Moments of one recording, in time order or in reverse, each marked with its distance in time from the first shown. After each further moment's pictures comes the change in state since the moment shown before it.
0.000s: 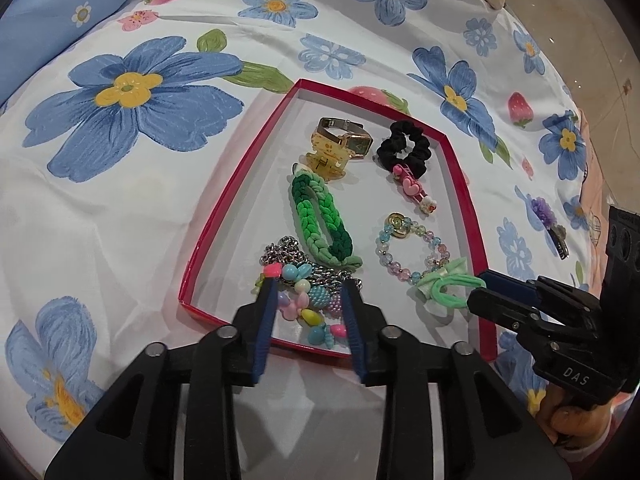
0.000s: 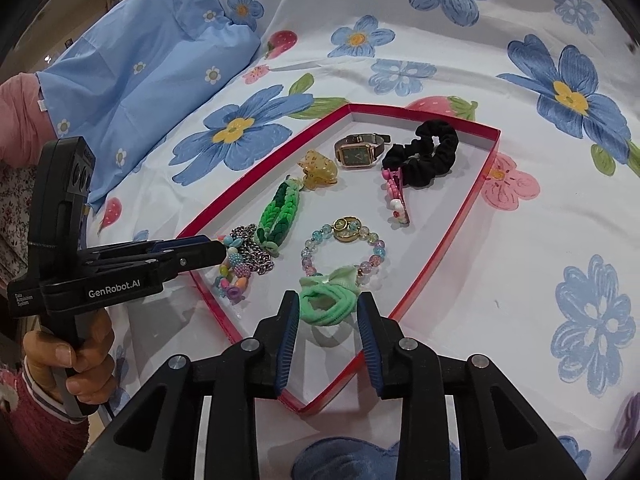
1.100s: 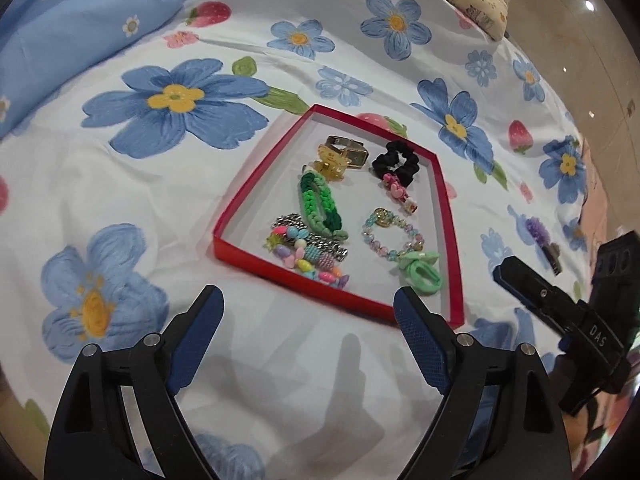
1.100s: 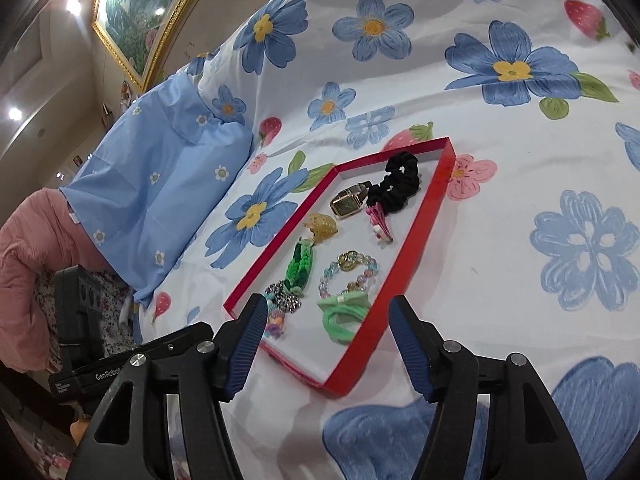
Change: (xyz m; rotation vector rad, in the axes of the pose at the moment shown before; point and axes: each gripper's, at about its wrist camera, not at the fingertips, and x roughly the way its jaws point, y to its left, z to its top) left arm -0.056 -0.018 -0.044 -0.063 -0.117 0.075; right arm -0.051 -0.032 -0.036 0.278 -0.269 0.153
